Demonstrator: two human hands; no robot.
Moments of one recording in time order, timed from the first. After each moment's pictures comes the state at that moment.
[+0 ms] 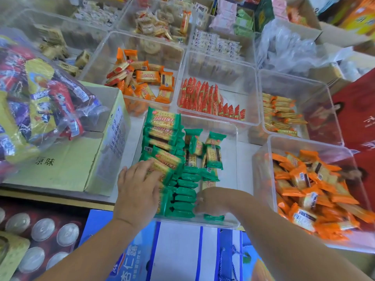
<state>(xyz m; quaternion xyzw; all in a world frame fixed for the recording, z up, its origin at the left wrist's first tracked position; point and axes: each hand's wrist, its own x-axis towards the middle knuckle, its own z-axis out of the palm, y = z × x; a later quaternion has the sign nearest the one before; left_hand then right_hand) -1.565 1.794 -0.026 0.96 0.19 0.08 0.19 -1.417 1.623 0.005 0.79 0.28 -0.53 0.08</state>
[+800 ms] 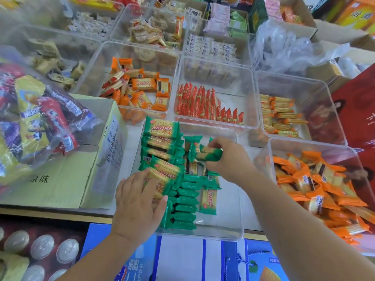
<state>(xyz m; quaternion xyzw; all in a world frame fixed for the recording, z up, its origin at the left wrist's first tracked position) -1.563 1.798 -0.018 0.96 0.19 0.02 0.19 -1.346 1.630 0.037 0.93 0.21 -0.20 -0.22</state>
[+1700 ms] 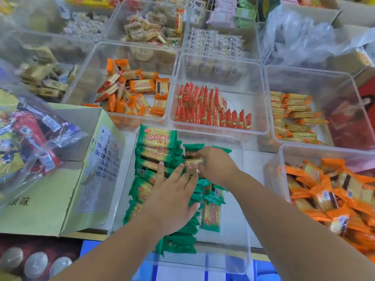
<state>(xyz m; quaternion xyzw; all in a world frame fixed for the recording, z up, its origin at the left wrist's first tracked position) -1.461 1.773 -0.025 0.99 -0.02 -0.17 0.02 -1.304 1.664 -0.024 0.91 0.31 -0.25 -0.14</state>
